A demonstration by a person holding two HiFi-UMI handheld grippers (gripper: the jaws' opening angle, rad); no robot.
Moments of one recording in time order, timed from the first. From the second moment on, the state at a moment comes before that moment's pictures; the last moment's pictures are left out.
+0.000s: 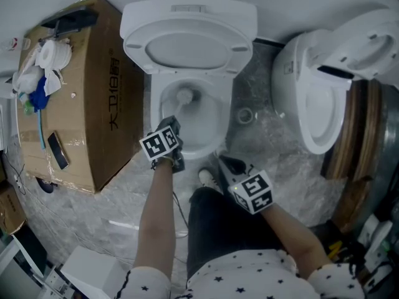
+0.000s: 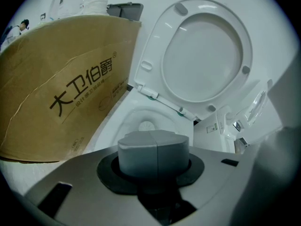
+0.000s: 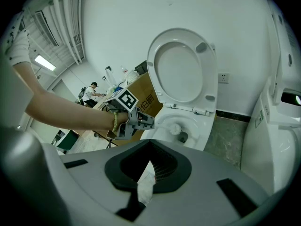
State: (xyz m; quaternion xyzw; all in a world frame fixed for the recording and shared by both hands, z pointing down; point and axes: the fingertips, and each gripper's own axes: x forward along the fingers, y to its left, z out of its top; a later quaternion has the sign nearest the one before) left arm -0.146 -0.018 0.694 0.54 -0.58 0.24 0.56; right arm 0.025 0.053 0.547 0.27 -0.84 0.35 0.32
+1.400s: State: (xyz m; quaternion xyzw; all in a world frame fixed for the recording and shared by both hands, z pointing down) left arm -0.153 0.050 0.705 0.51 -0.57 0.26 0.59; right arm 0.012 0.060 0.540 0.26 -0.84 0.35 0.32
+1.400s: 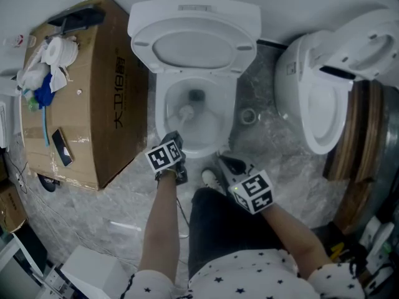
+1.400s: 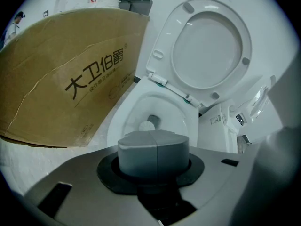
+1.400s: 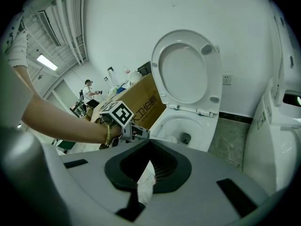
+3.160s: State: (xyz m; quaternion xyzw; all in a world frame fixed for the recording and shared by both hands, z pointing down) left arm -0.089 0.047 0.709 0.54 -0.53 0.27 0.60; right arm 0.027 0.055 0.544 0.28 -0.84 0.35 0.31
